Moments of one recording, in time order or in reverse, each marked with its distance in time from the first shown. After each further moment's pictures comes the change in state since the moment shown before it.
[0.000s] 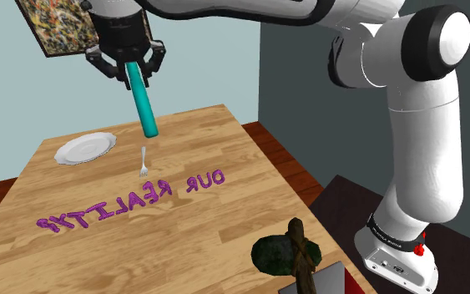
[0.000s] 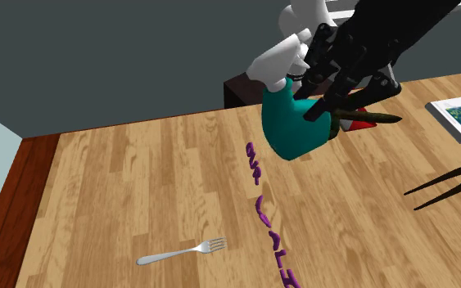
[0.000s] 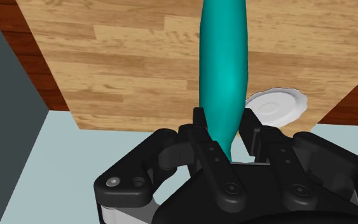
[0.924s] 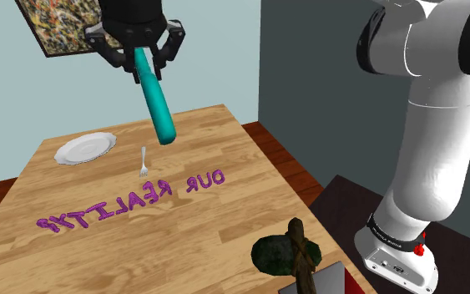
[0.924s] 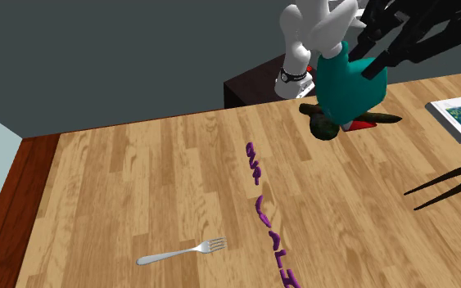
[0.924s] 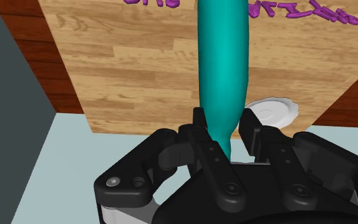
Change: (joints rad) arm -0.082 -0.180 0.095 -0.106 0.138 -0.056 0.060
